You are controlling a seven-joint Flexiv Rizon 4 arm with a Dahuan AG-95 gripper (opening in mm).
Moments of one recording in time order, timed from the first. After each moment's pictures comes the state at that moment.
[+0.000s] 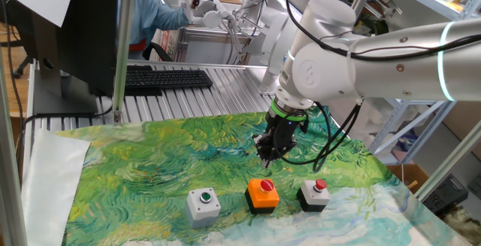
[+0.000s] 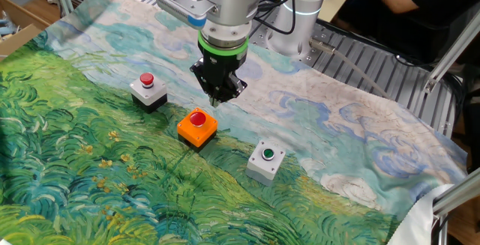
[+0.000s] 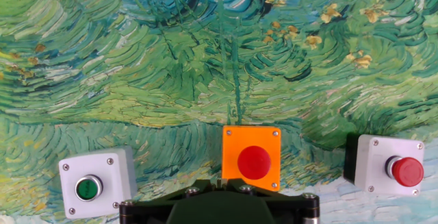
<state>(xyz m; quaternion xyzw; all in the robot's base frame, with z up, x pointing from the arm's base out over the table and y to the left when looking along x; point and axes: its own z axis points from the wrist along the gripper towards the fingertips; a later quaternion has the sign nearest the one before) 0.500 0.000 0.170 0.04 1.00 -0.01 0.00</state>
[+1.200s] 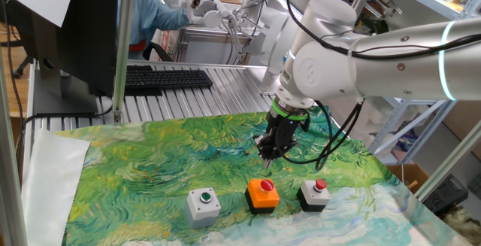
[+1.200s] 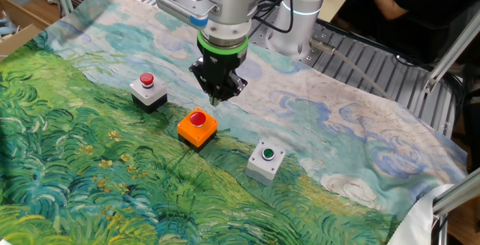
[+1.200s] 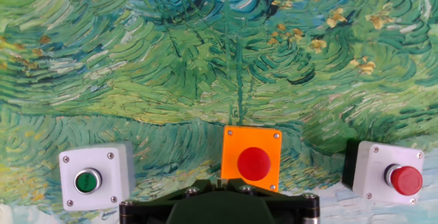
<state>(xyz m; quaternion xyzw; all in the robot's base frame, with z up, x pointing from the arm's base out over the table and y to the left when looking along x) 0.498 -0.005 0.175 0.01 1.00 -0.01 0.00</state>
